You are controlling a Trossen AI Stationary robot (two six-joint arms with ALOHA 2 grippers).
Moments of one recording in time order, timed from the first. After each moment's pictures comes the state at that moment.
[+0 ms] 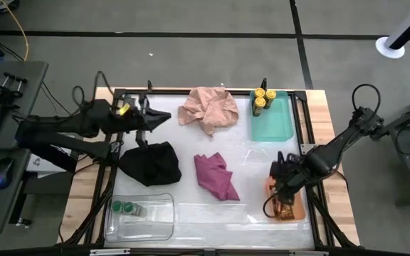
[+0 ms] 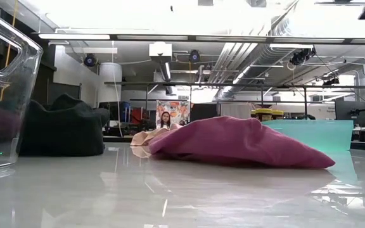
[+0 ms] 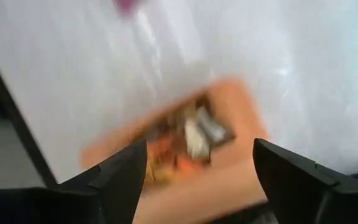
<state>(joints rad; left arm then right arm) -0.01 0.84 0.87 0.08 -0.17 -0.15 0.63 1.28 1.16 -1.28 0.09 1.01</state>
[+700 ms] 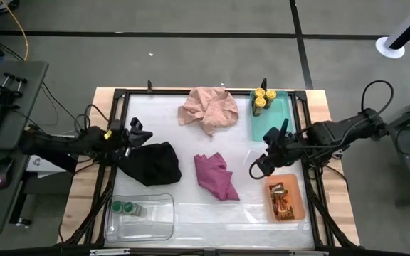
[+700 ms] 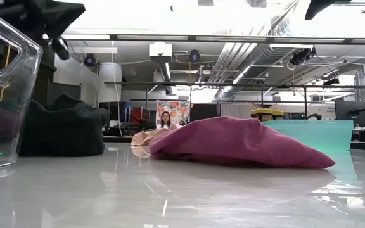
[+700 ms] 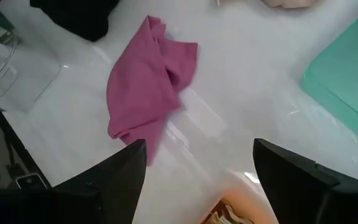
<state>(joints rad) -0.03 0.26 0.03 0.60 -0.13 -0.34 0.38 1.27 1.41 -1.28 0.31 1.12</state>
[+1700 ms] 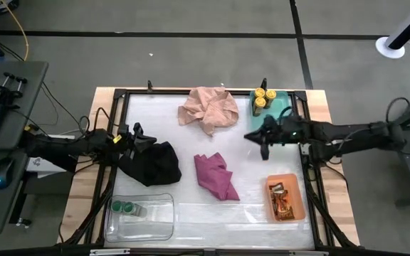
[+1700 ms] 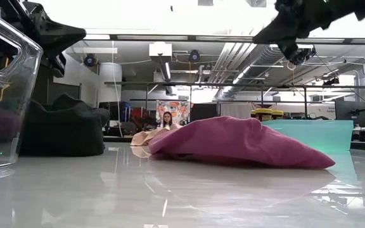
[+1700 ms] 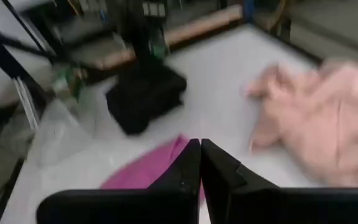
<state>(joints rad) -0.03 0.16 0.01 0.31 -0.14 -0.39 -0.05 0.85 0.62 -0.13 0.07 0.31</state>
